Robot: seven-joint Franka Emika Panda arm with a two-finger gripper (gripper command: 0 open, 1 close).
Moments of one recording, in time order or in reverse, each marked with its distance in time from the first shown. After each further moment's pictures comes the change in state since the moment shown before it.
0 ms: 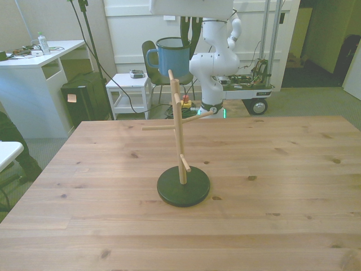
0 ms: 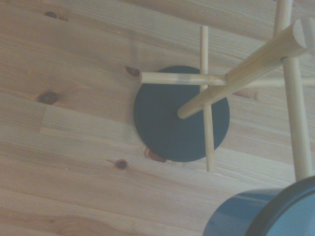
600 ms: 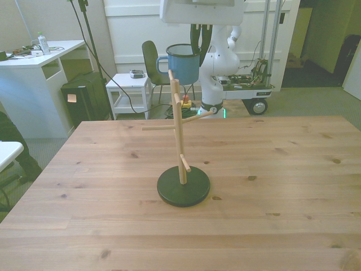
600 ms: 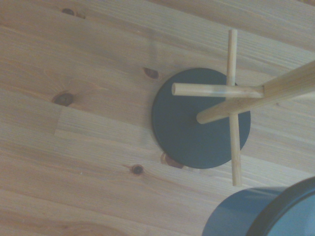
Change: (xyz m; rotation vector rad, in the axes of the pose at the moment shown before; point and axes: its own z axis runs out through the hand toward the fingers) arm 0.004 -0.029 0.016 -0.011 -0.025 -0.020
